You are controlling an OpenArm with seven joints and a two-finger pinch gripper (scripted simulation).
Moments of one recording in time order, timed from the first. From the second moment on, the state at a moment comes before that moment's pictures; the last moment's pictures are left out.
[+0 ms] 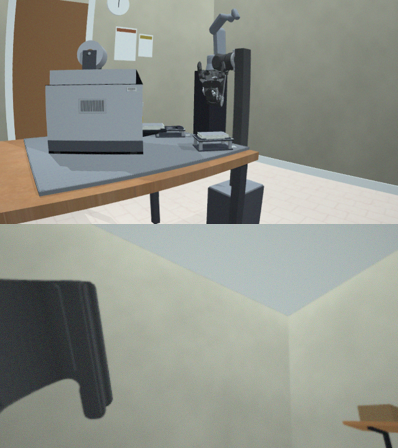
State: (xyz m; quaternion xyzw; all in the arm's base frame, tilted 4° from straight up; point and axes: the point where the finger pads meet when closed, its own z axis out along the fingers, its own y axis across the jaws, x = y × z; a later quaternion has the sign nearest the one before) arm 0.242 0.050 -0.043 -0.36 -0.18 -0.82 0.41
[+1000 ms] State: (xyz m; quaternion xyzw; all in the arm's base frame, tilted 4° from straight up) arm 0.270 -0.058 -0.078 -0.42 0.24 -0.76 0.42
